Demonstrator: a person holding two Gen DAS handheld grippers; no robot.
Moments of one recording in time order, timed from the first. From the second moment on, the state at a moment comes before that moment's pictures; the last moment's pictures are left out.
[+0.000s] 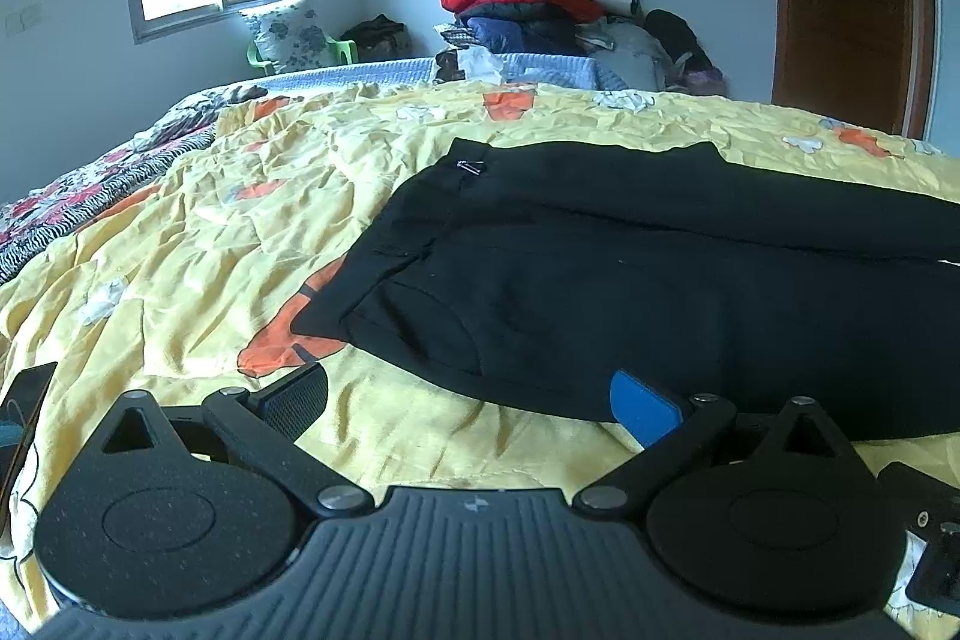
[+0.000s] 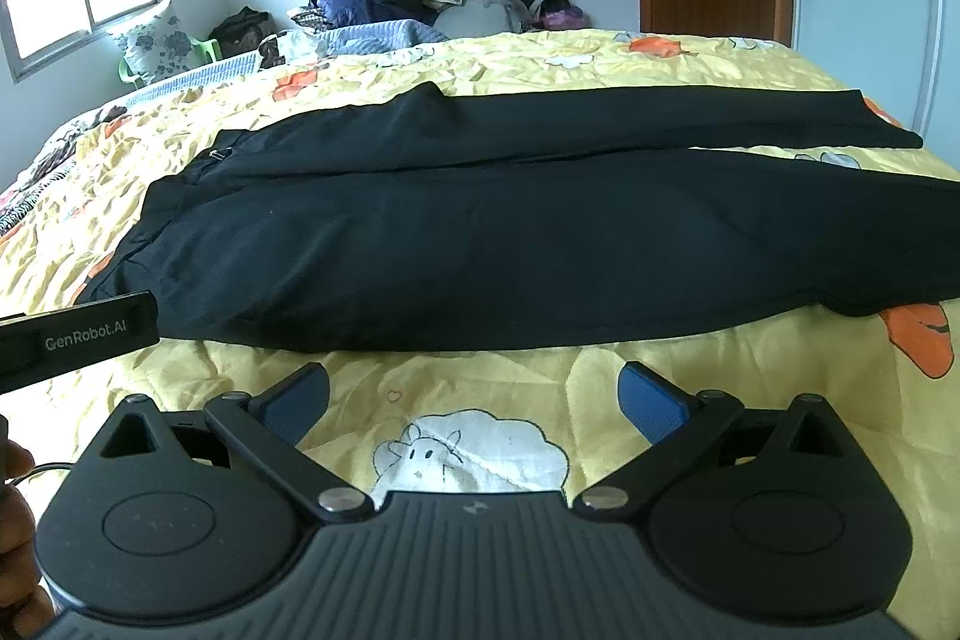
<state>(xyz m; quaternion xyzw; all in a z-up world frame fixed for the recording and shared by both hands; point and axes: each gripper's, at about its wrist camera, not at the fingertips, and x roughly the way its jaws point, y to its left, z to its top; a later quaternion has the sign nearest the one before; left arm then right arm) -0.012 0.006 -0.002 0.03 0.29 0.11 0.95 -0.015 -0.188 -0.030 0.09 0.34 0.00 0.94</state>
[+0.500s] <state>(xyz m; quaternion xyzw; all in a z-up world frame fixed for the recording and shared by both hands) -0.013 0.004 -0.002 0.03 0.29 0.09 0.95 -0.017 -0.190 -0.030 0.09 0.34 -0.01 0.94</state>
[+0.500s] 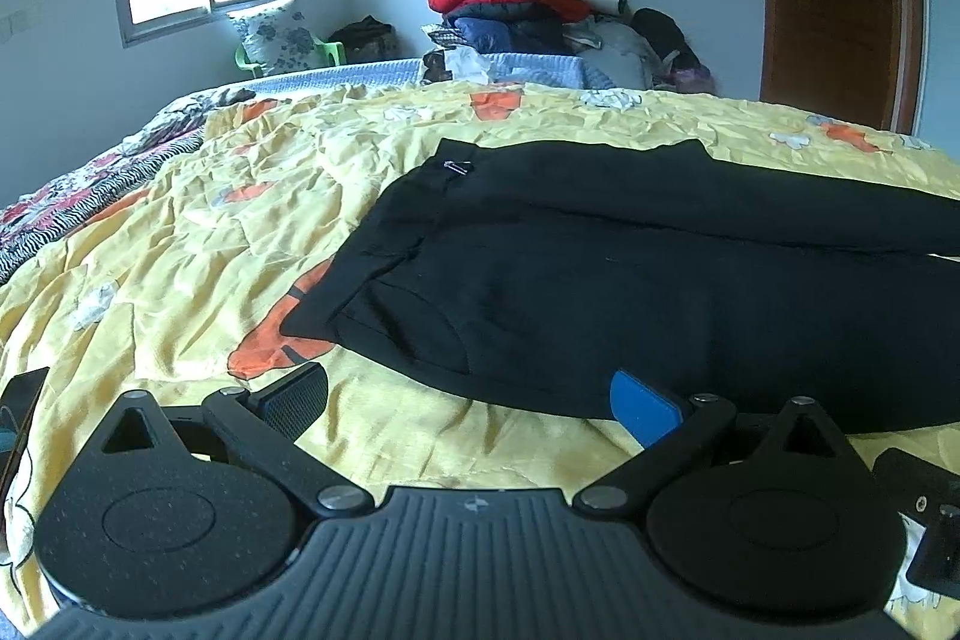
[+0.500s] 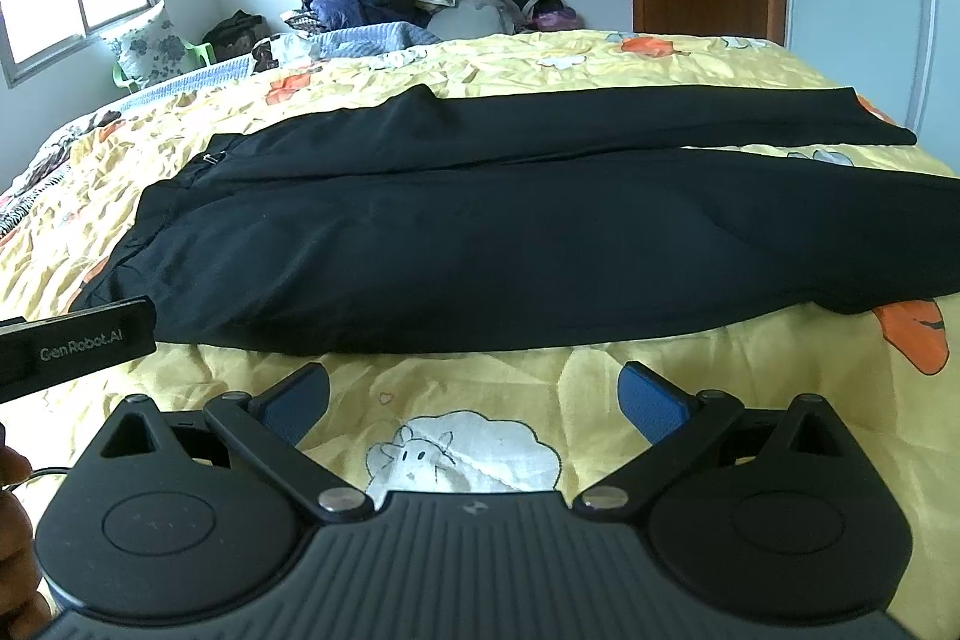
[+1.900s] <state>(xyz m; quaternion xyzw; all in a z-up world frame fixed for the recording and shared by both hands) 0.003 0.020 0.007 0.03 0.28 0.06 0.96 0.010 -0.182 0.020 0.01 0.22 0.08 0.97</state>
